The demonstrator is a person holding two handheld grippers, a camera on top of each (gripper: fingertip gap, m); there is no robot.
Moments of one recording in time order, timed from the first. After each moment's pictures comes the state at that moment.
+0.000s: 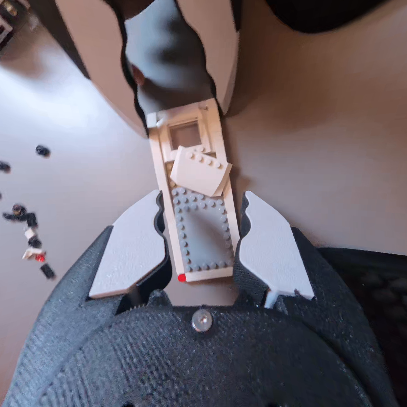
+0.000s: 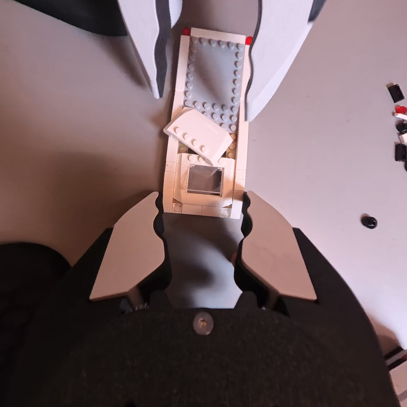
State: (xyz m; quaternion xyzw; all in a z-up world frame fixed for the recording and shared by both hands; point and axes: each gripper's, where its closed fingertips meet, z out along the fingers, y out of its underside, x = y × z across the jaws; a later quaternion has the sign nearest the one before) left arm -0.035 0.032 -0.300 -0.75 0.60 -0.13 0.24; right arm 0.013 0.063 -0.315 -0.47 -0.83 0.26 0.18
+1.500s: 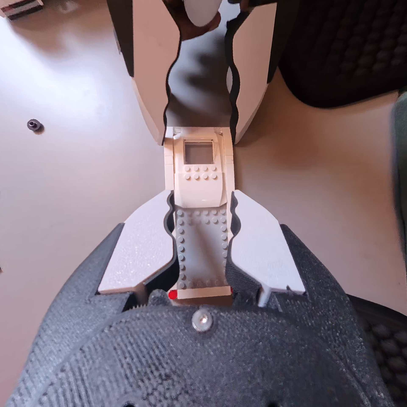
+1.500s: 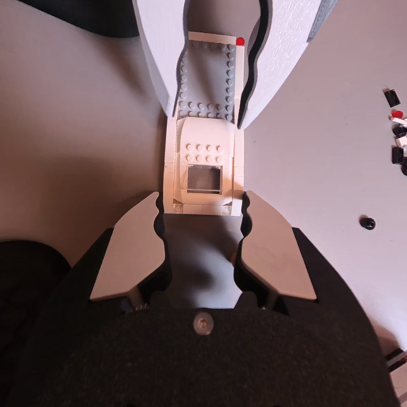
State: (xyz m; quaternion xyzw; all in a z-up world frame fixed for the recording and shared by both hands) left arm -0.022 0.040 -0.294 -0.81 0.49 -0.21 0.26; right arm 0.014 0.063 -0.315 -0.46 -0.83 0.27 0.19
